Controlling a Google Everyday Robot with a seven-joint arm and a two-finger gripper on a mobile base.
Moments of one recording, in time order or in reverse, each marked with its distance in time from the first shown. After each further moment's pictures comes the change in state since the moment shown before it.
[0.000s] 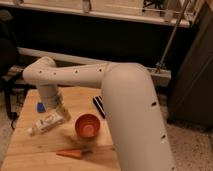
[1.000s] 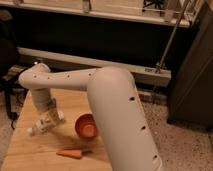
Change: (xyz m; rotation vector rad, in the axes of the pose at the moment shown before) arm -0.018 -0.059 0.028 0.053 -0.058 0.028
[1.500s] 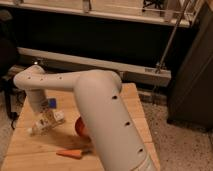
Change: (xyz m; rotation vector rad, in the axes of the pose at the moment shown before) arm -0.005 -0.033 0.019 -0.024 -0.014 -0.035
